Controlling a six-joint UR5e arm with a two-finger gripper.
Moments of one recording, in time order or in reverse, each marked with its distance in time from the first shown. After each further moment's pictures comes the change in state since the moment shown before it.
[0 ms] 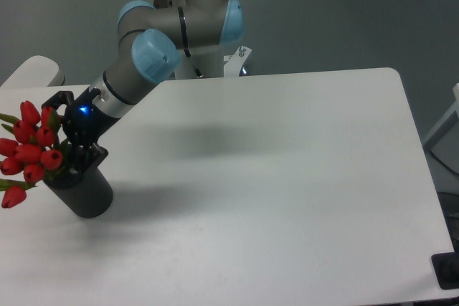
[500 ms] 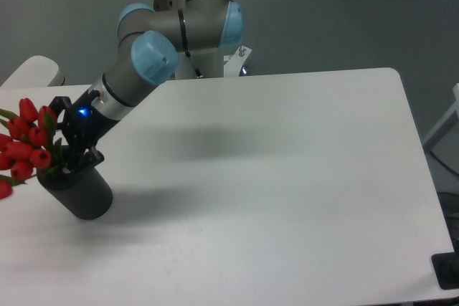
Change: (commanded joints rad) arm 0.000 -0.003 0.002 0.017 0.002 -0.003
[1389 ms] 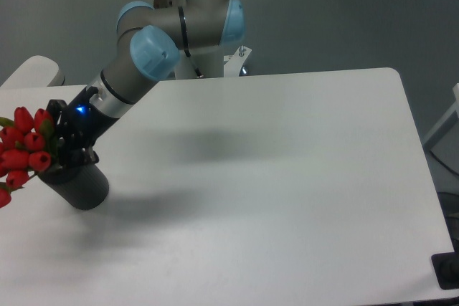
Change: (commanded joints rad) arm 0.015 0.015 0.032 0.000 -0.015 -0.034
